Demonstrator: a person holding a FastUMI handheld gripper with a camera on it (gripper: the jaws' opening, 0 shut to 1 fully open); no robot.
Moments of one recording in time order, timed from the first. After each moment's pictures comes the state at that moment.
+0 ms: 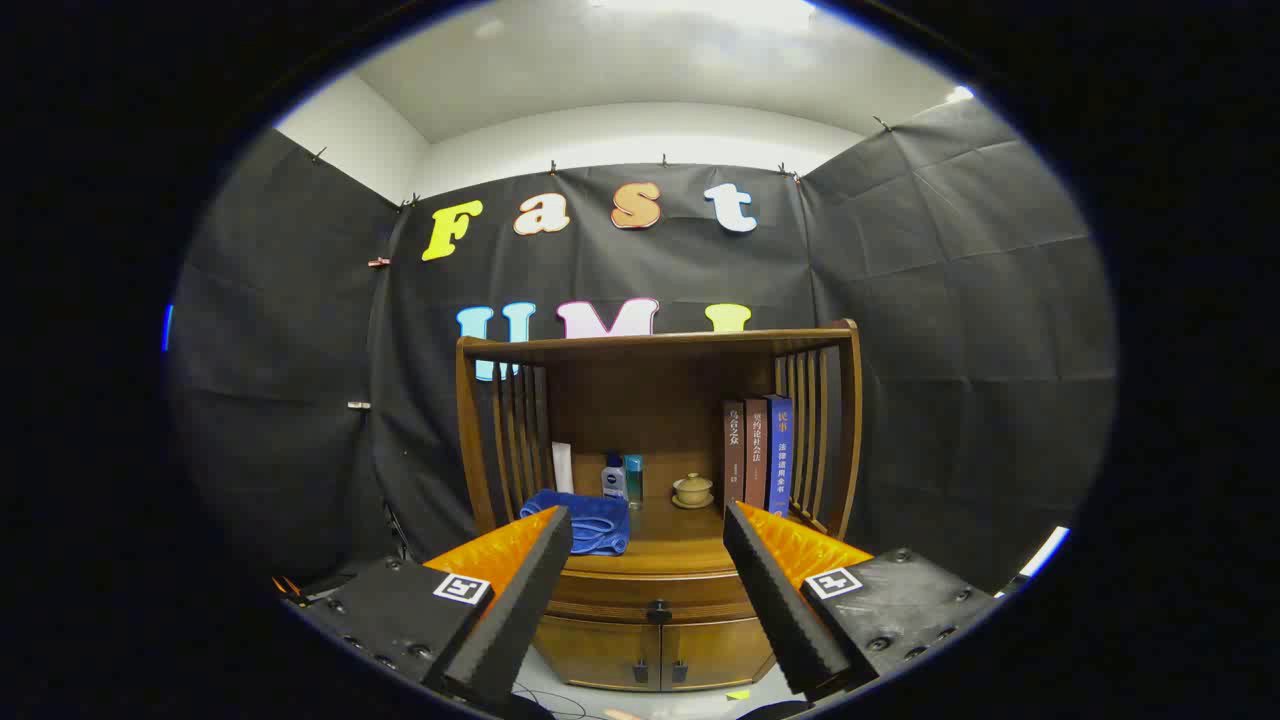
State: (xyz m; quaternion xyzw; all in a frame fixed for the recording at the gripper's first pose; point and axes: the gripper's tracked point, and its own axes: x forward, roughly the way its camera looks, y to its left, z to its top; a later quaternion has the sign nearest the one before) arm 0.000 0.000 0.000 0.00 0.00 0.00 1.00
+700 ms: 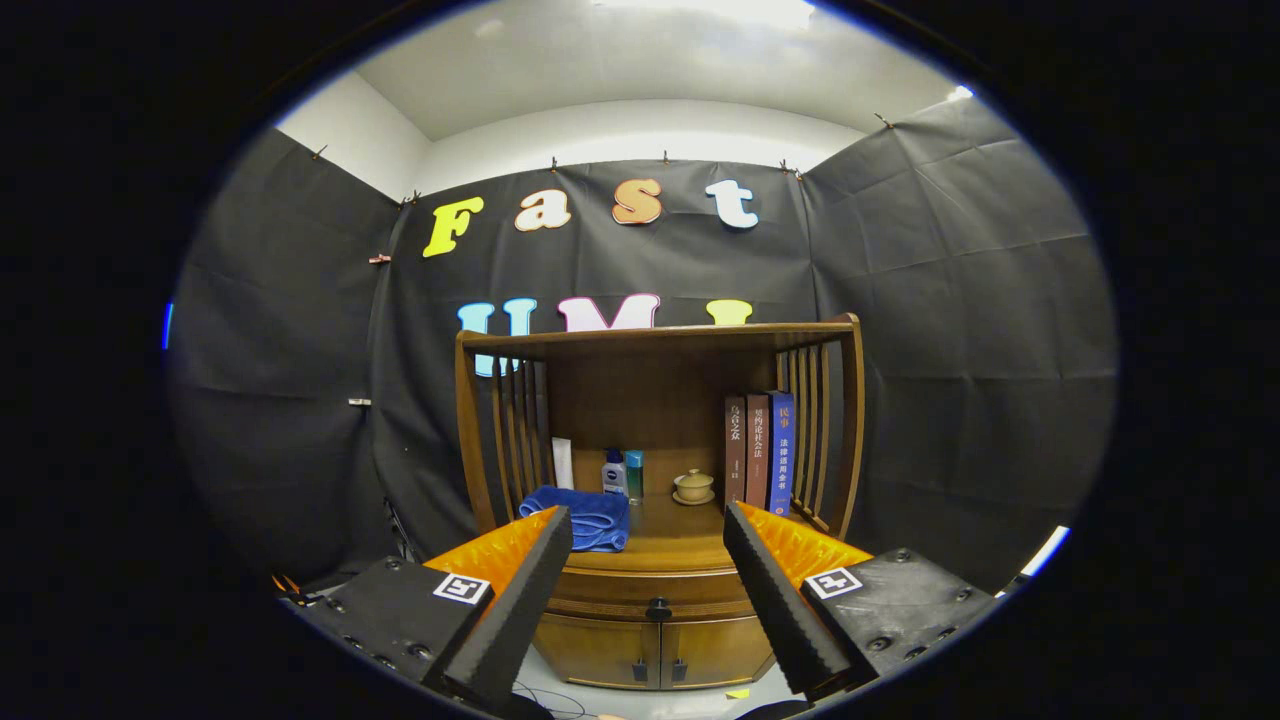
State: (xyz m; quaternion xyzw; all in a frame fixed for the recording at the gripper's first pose) arm 0.004 -0.001 -0.005 0.00 0.01 0.00 1.00
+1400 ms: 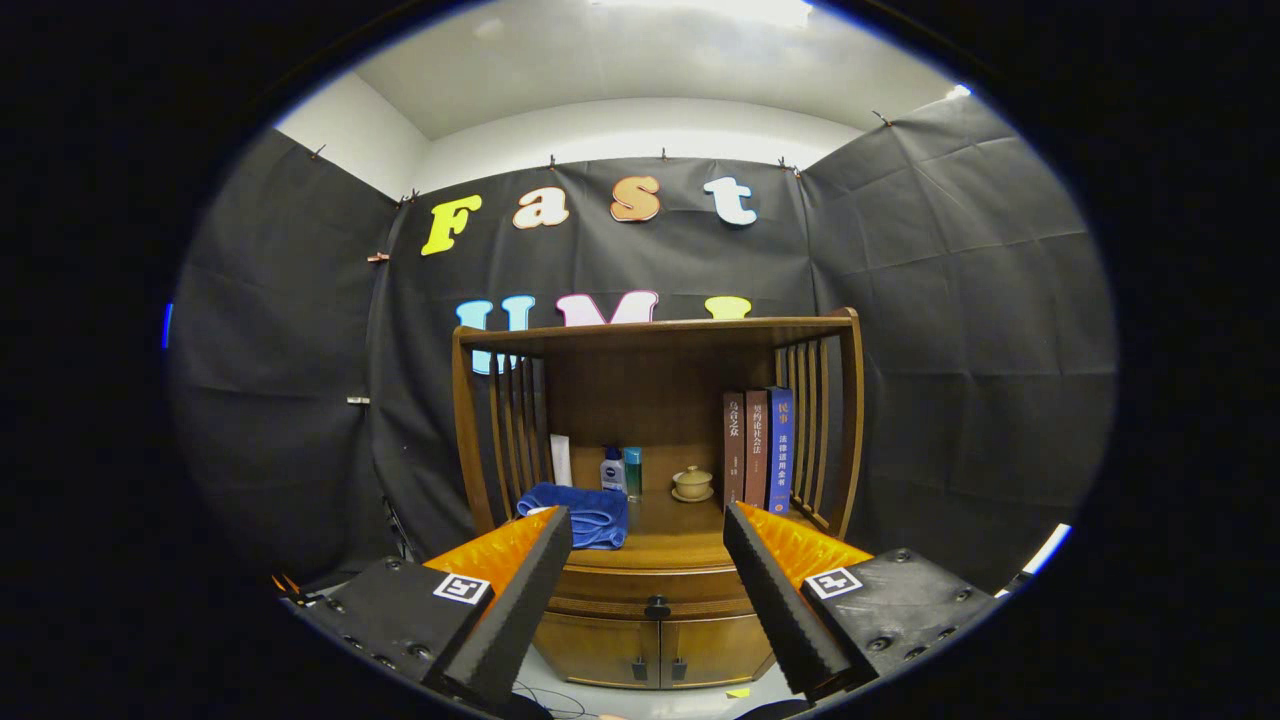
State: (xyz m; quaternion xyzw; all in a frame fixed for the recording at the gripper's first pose) arm 0.005 -0.003 -0.016 0.00 0.01 0.00 1.00
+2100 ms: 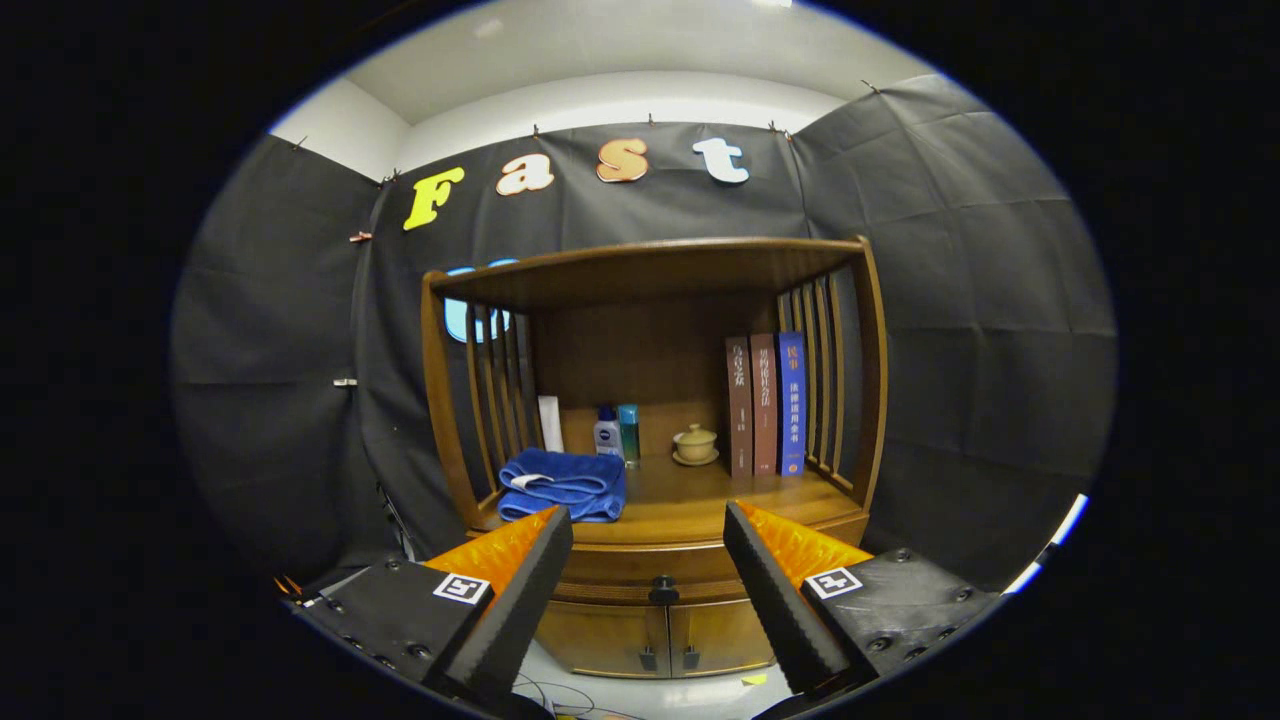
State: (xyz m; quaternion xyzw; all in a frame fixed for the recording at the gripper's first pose) arm 0.060 -0.002 -0.107 0.02 0.06 -0.01 1.00
